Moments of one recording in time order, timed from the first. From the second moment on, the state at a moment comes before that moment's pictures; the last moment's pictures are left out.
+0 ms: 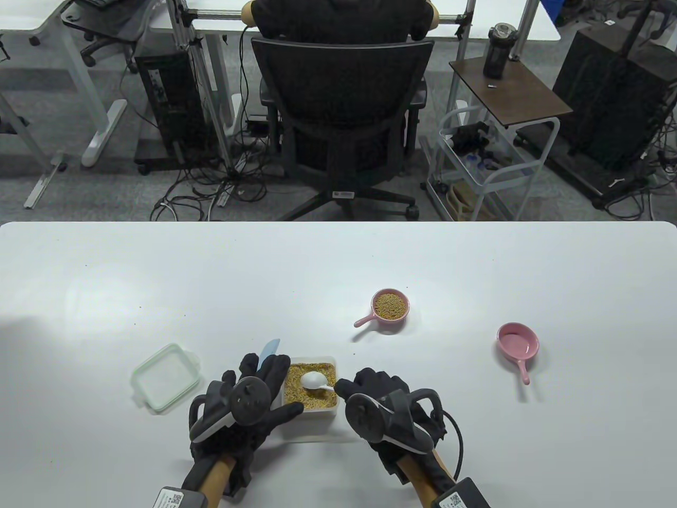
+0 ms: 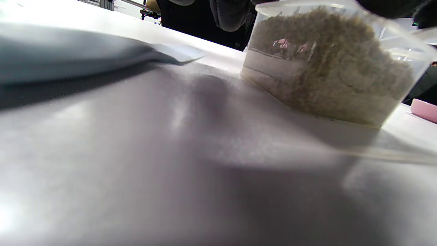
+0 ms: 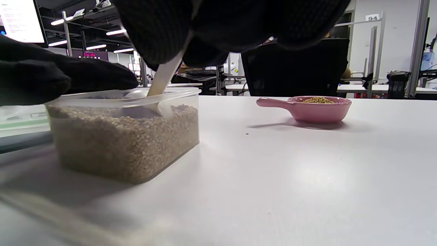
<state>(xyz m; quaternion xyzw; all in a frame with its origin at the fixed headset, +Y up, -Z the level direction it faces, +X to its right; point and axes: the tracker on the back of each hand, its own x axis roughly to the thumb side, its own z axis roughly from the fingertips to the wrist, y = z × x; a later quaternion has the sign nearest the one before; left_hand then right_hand) -0.188 -0.768 -0.292 -0.11 -0.14 0.13 0.98 0.056 -0.710 -0.270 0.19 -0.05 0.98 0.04</state>
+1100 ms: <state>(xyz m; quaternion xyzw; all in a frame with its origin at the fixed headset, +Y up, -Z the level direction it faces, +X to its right) -0.186 -0.769 -0.292 -0.11 -0.13 0.12 0.98 0.091 -0.751 -0.292 -0.02 0.20 0.87 0.44</state>
